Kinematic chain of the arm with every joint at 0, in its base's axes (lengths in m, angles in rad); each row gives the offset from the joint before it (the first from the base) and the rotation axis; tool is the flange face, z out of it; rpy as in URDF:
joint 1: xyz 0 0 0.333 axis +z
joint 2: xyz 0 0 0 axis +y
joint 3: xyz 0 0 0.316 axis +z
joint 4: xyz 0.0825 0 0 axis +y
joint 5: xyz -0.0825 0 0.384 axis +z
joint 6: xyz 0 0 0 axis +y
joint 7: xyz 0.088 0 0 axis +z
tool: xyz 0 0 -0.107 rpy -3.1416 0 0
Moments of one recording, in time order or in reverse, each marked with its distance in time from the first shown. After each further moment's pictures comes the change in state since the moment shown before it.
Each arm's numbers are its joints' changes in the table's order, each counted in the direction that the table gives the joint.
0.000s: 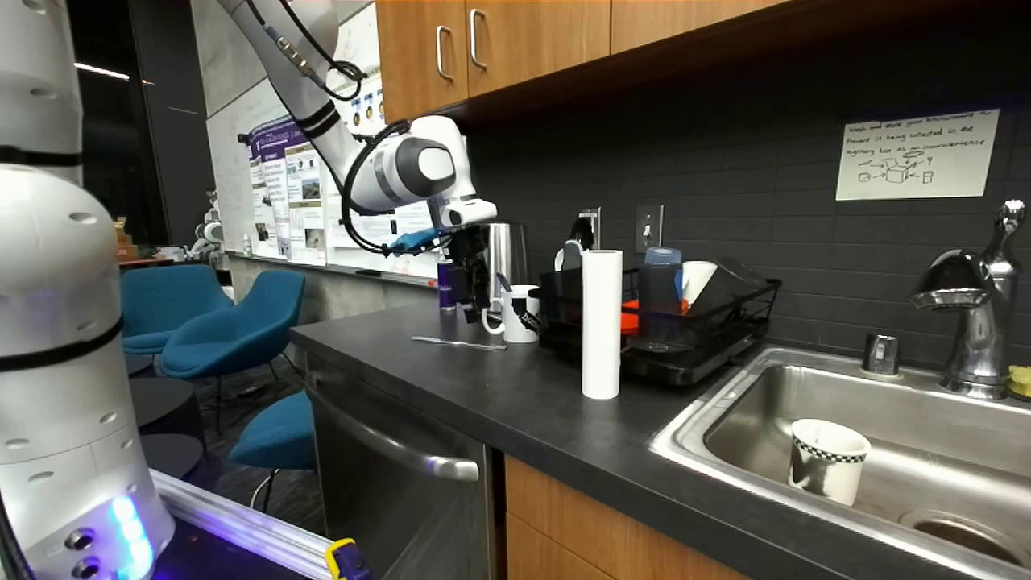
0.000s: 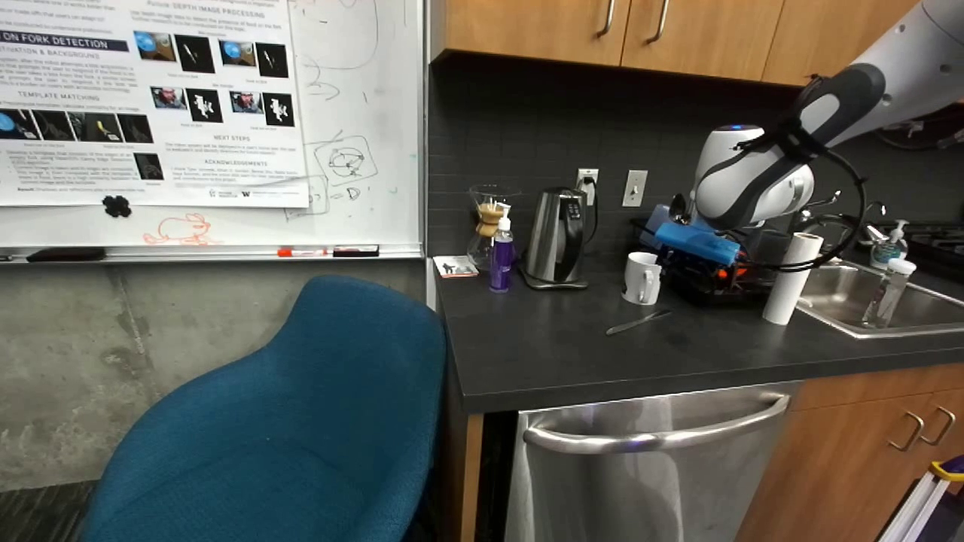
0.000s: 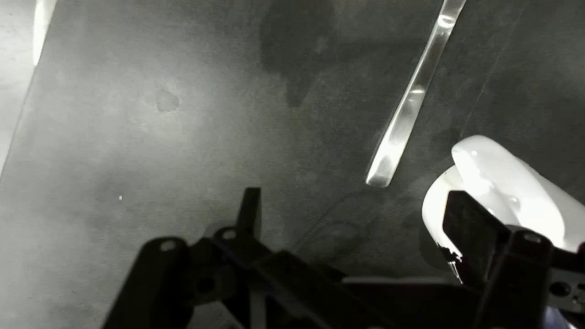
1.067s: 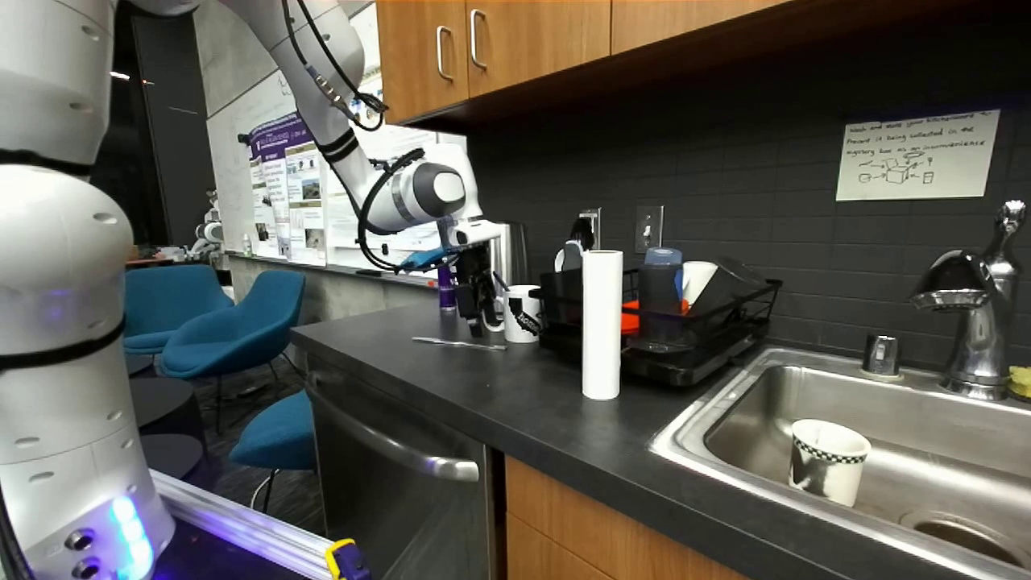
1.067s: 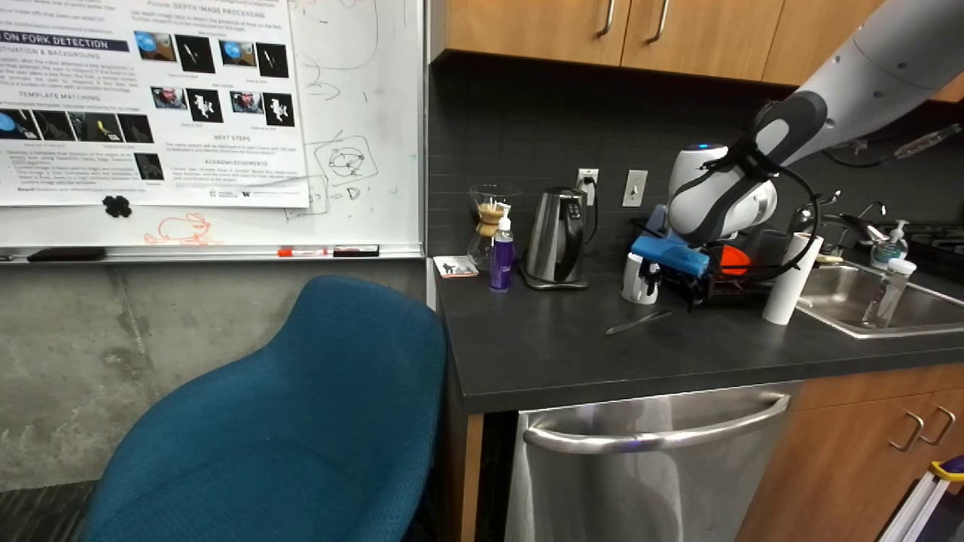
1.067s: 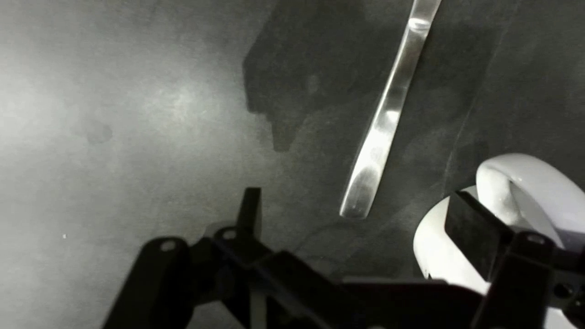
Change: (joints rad) arm 0.109 0.153 -0.073 -0.107 0.000 -0.001 -0.090
